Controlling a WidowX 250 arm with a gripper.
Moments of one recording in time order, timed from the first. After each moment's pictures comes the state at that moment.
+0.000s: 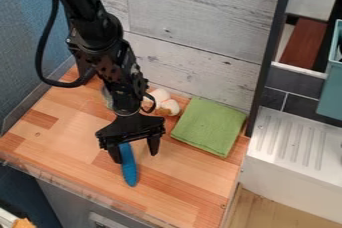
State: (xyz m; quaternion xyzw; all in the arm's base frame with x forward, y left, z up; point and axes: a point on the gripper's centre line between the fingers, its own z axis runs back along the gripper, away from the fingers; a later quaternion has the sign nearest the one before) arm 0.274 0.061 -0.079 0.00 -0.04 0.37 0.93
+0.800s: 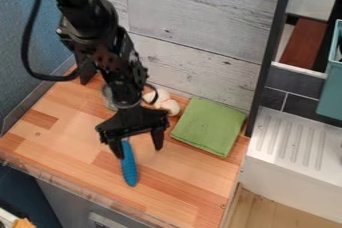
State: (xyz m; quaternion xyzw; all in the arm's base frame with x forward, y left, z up) arm 0.271 0.048 -0.044 -0.03 -0.05 0.36 0.93
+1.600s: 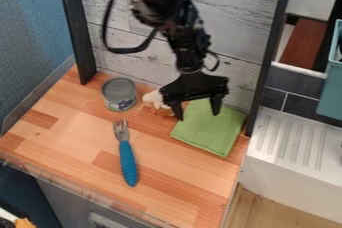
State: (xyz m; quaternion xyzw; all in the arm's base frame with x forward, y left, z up) arm 0.370 -0.010 -0.035 -0.06 -0.10 0.27 0.96
